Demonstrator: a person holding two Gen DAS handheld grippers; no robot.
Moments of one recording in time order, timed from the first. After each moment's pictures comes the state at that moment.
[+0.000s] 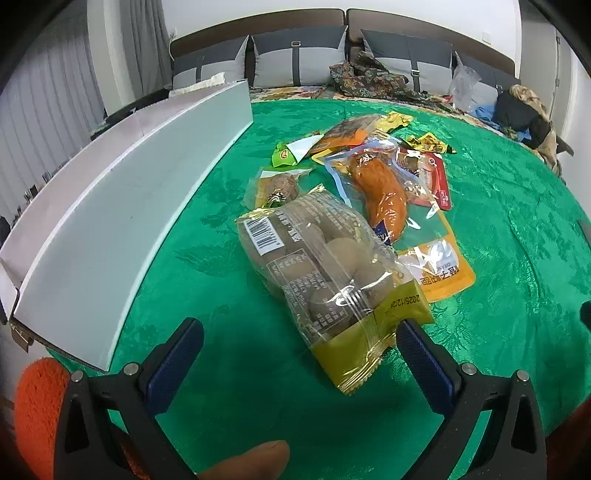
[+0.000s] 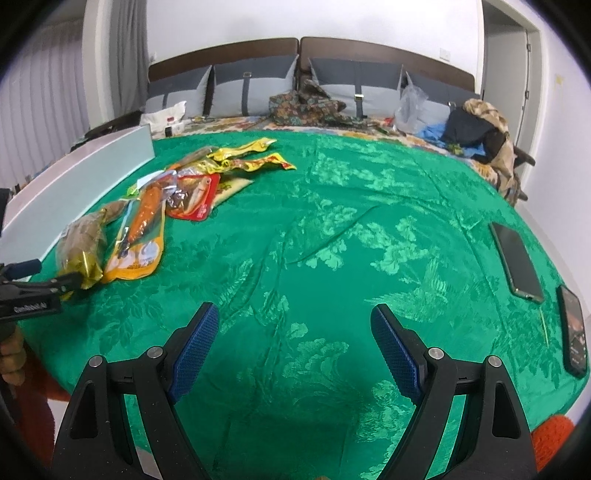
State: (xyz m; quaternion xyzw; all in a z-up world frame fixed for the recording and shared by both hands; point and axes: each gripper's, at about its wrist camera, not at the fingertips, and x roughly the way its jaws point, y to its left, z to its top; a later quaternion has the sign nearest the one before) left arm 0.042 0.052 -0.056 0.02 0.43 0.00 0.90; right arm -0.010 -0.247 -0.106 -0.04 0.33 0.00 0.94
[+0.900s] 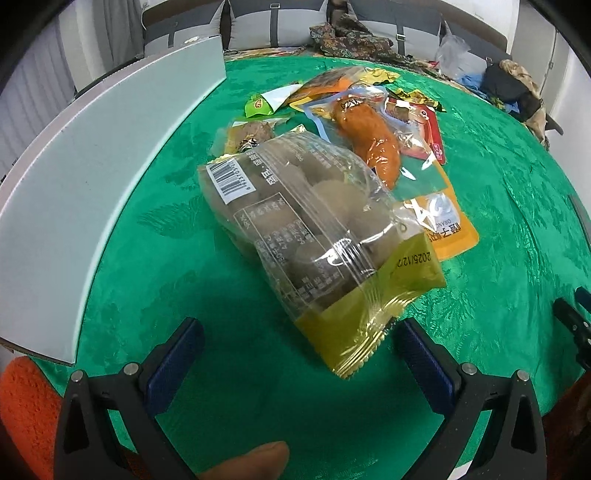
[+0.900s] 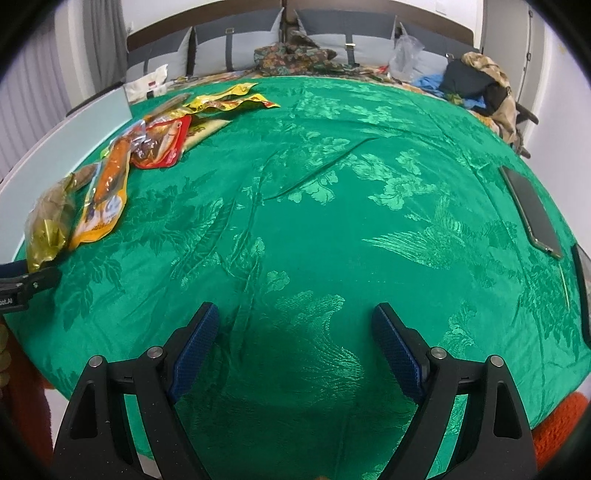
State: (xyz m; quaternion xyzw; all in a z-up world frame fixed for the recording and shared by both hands) left arm 0.050 0.051 -0.082 0.02 0.50 -0.05 0.86; right arm 0.007 -0.261 -0.142 -0.02 0.41 -0.02 0.91
